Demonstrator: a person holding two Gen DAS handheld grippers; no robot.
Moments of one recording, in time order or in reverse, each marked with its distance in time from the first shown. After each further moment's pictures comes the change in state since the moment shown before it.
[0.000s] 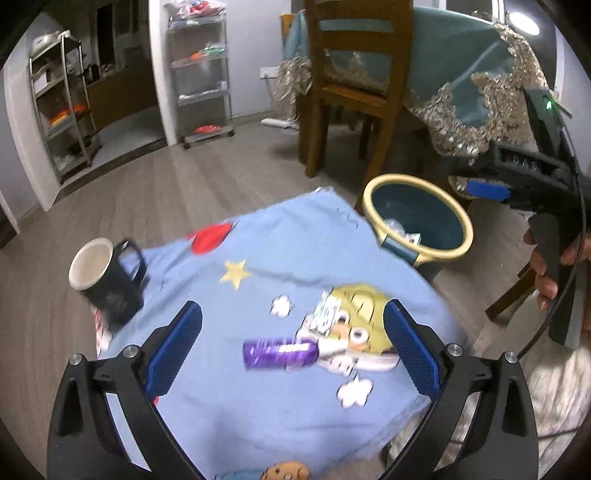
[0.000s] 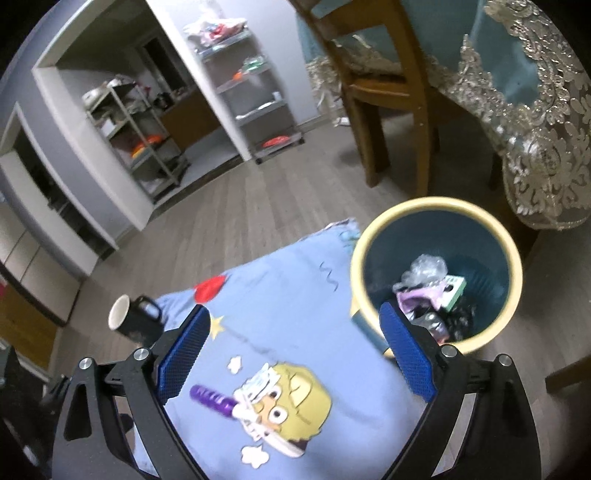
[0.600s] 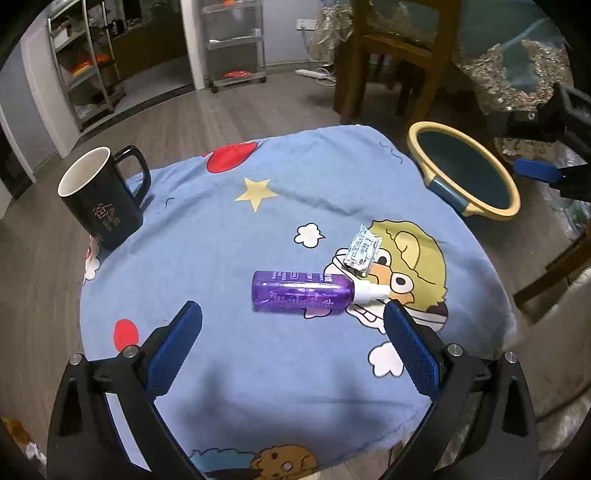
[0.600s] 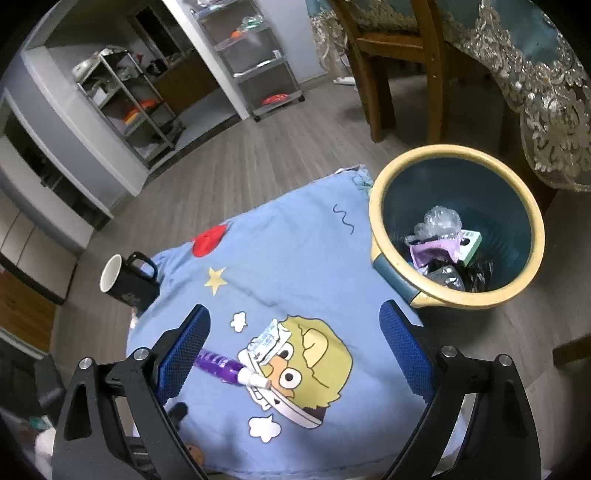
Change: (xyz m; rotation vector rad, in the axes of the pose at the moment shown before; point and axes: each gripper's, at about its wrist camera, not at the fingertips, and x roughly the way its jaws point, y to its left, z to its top) left arm 0.066 0.003 -0.046 -0.106 0.165 0.098; right arm 0.032 0.017 -0.032 0.012 0.154 -0.018
